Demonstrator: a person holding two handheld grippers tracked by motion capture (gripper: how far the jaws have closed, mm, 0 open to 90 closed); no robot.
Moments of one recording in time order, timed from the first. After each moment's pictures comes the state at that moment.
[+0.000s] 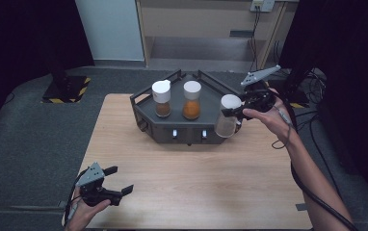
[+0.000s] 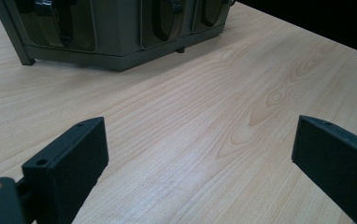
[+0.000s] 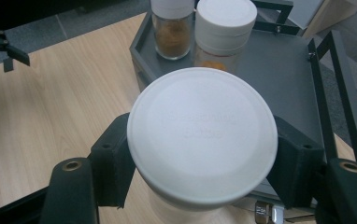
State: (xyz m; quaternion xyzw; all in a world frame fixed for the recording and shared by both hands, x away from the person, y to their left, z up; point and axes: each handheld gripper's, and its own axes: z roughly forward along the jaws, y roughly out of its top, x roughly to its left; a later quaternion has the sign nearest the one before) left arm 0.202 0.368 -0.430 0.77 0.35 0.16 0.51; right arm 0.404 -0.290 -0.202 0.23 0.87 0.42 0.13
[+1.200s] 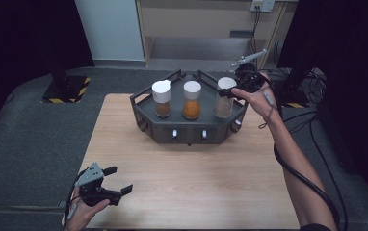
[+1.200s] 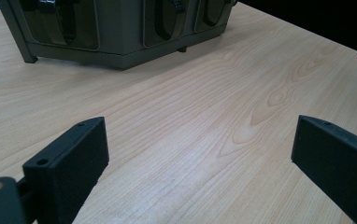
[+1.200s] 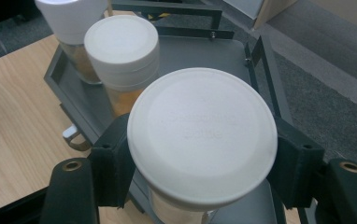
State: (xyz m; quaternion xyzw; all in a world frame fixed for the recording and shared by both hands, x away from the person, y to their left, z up) left arm 0.202 0.369 -0.431 0.76 0.36 0.16 0.51; right arm 0.454 -0.258 -0.202 0.31 0.85 0.39 0.18
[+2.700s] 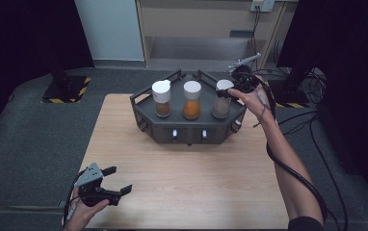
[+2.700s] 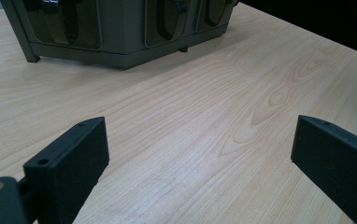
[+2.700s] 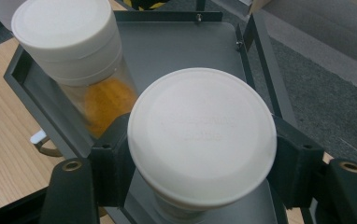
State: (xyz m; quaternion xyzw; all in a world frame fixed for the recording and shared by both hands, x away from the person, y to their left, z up) left arm 0.200 0.370 -0.430 0.76 0.36 0.16 0.51; right arm 0.480 -0.254 -0.228 0.33 0.85 0.38 0.17
